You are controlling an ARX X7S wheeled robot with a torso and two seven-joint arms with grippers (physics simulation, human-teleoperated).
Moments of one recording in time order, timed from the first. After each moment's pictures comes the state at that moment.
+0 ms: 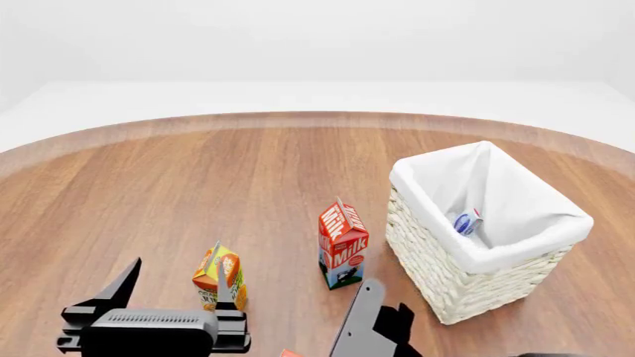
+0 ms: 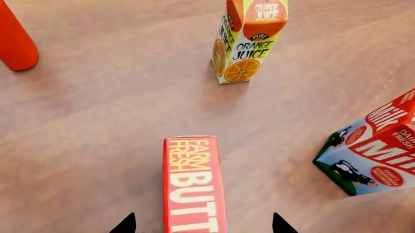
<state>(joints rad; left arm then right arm) 0.13 -0.50 0.31 0.88 -0.35 -0.54 -0.63 0.65 0.66 -0.75 -0.77 1.03 1.32 0.15</state>
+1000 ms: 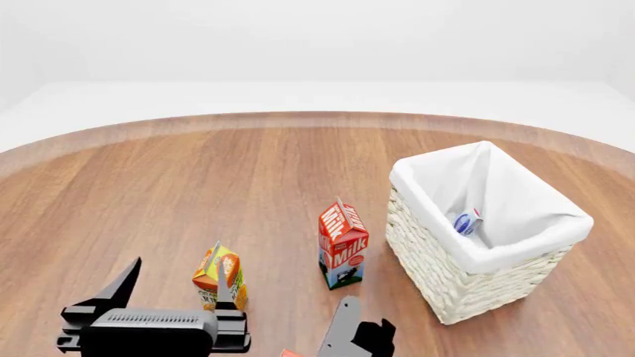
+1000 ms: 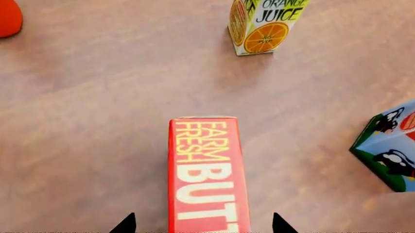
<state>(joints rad) 0.12 -0.51 0.32 0.88 -0.36 -0.54 -0.64 0.63 0.60 -0.98 -0.58 0.82 1.18 0.07</state>
